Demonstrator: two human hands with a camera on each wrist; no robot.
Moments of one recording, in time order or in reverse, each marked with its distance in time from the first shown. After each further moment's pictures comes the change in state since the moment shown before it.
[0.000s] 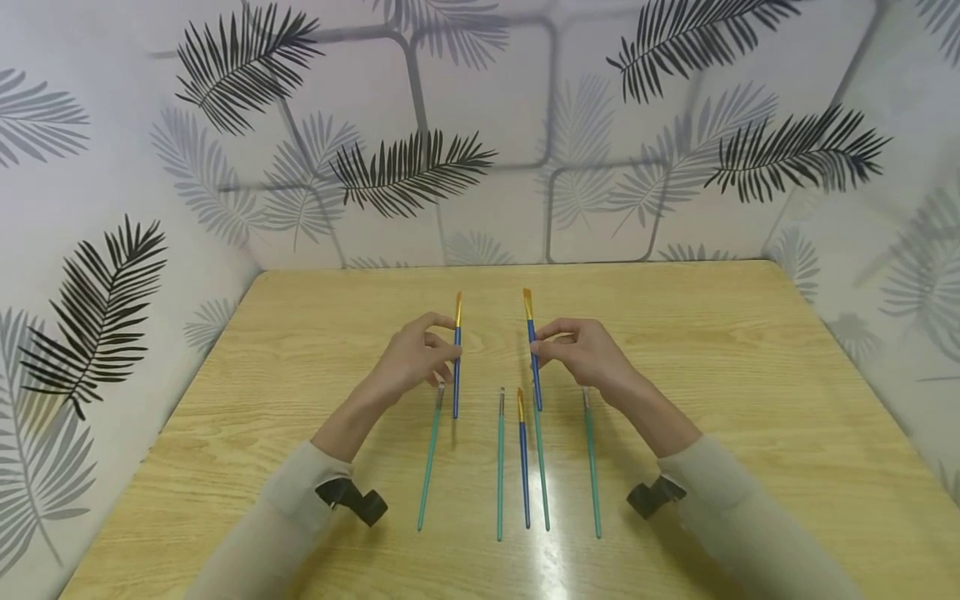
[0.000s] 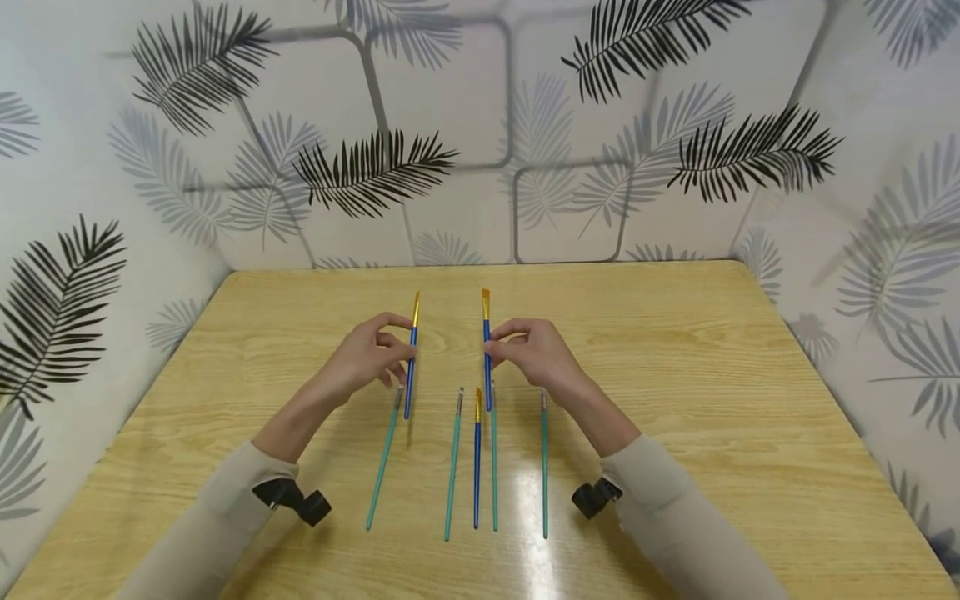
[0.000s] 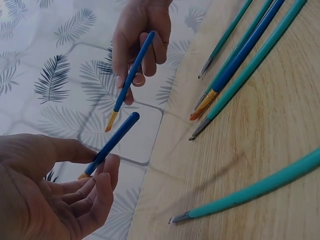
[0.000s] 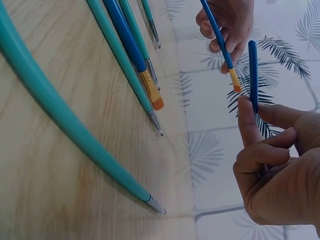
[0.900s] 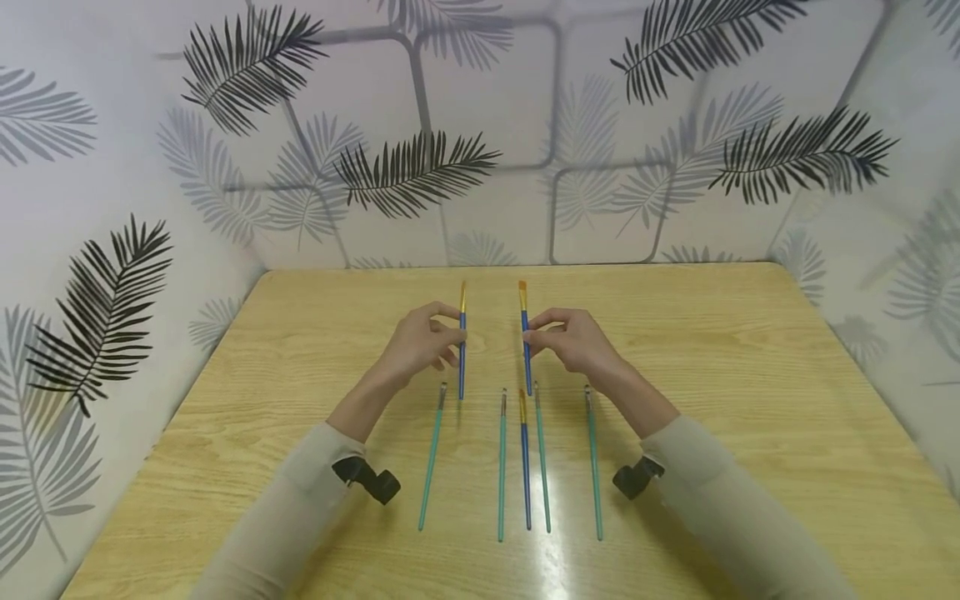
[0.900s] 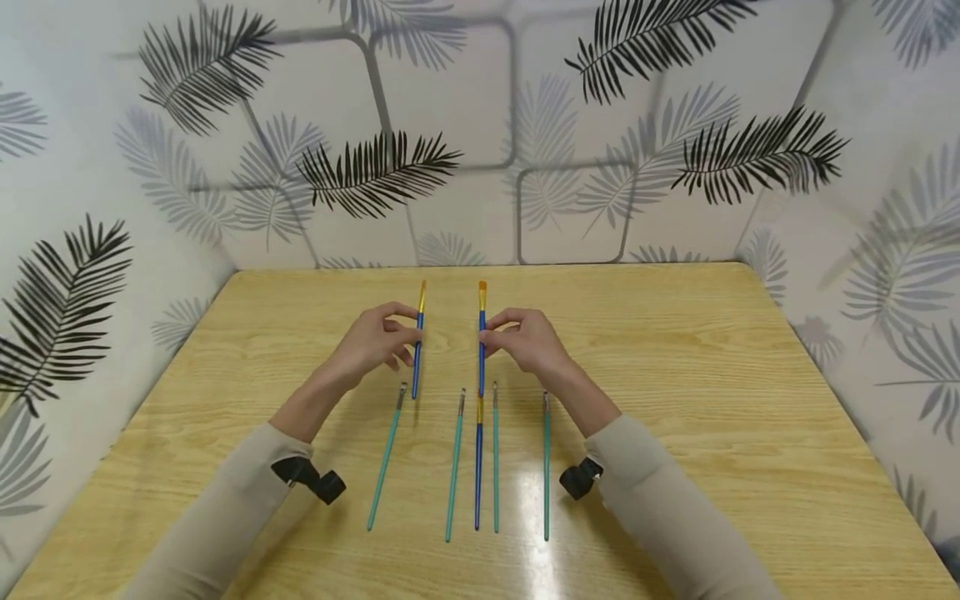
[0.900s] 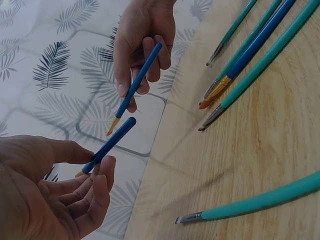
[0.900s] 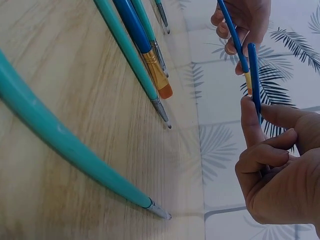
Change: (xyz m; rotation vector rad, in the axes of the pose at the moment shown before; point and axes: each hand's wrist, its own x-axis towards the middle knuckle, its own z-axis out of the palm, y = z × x) left_hand 0.022 0.001 -0.002 0.010 0.055 0.000; right_hand 0.029 0.001 0.004 -0.011 0.016 0.015
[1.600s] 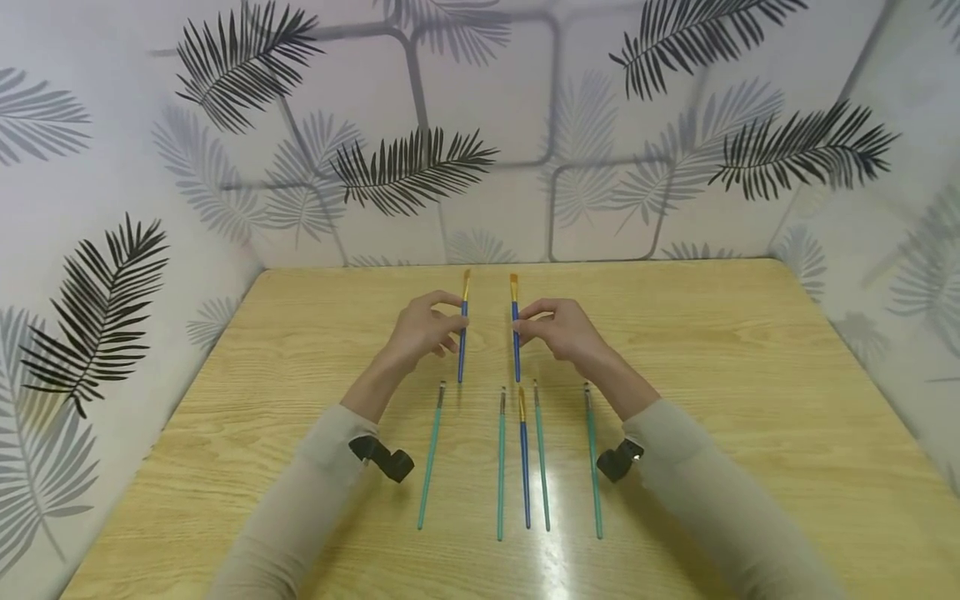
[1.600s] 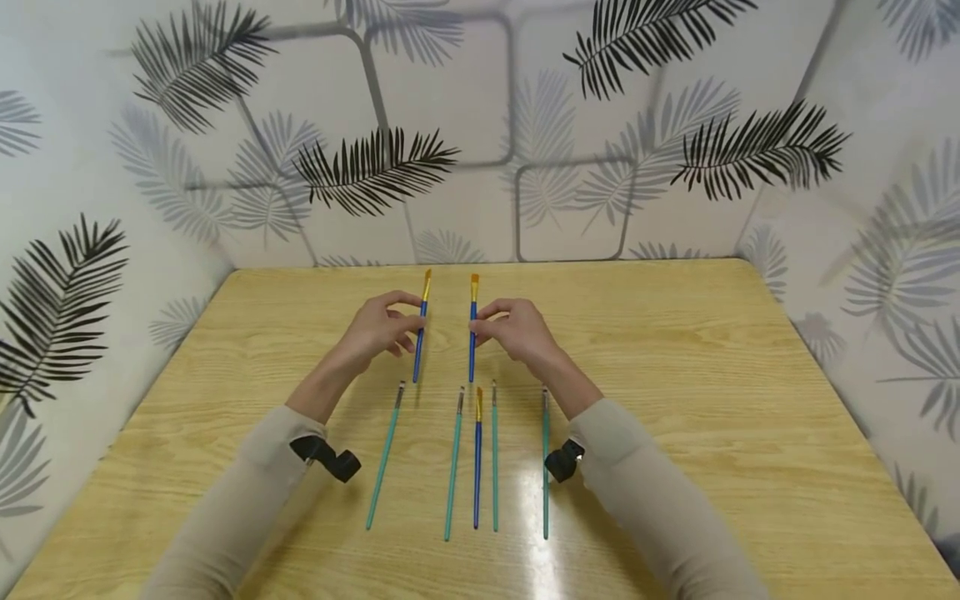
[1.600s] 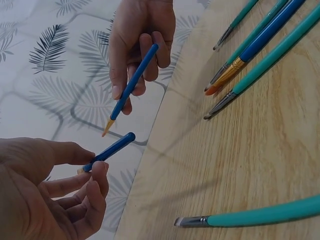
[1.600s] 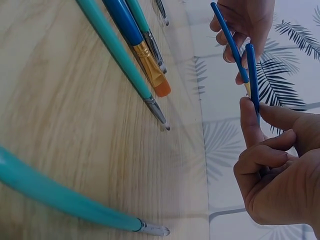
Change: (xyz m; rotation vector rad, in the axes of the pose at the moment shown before) left_hand 0.024 -0.001 0.002 -0.002 0.054 -0.027; right_hand 0.022 -0.001 0.006 0.011 0.014 0.011
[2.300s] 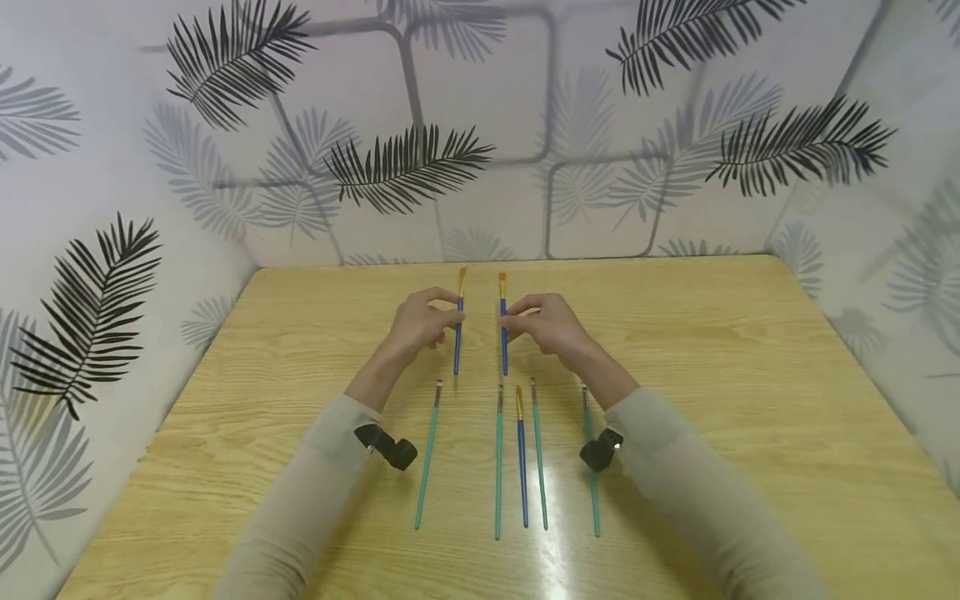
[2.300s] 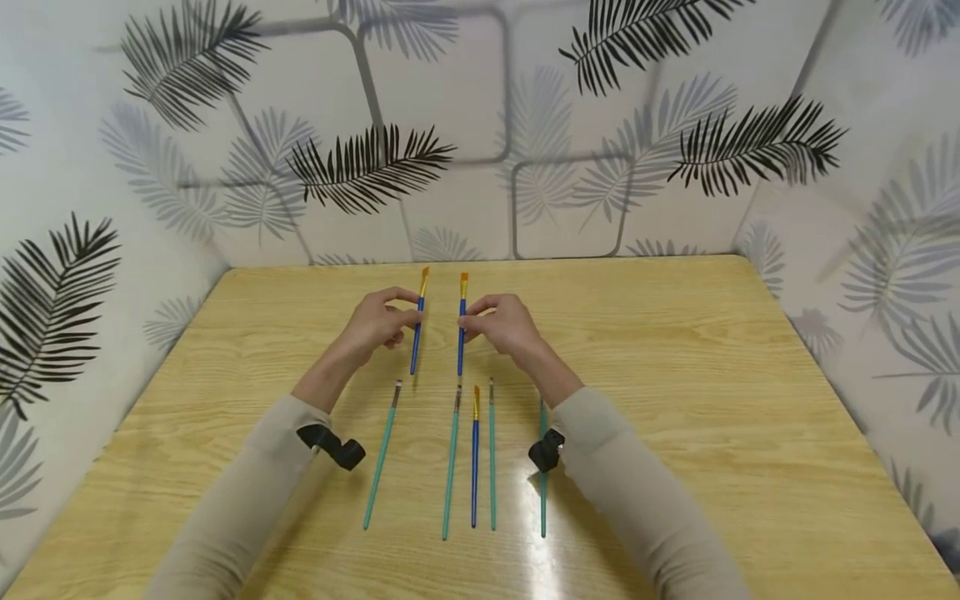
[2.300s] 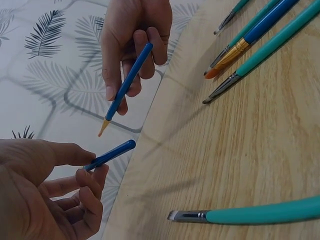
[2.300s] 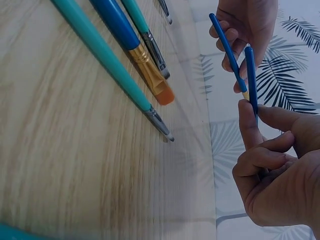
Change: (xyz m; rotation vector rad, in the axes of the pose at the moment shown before) left_hand 0.014 -0.004 0.001 0.025 0.035 -0.036; right_hand 0.013 -0.005 0.011 0.023 0.001 0.058
